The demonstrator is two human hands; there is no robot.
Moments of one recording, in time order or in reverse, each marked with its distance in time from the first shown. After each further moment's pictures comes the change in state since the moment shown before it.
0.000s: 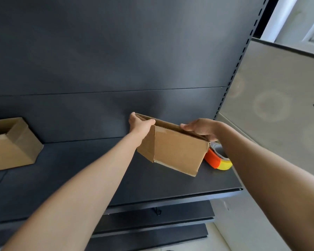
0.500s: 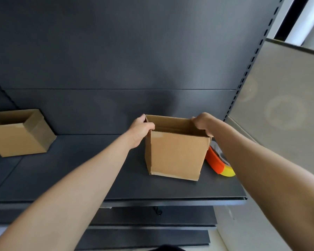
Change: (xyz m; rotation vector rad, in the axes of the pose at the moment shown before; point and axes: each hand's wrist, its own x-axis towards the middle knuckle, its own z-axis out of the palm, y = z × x) left_hand -0.012 -0.009 -0.011 -0.033 -0.212 0.016; right_hand 0.028 -0.013 -0.006 -0.123 0.365 -0.033
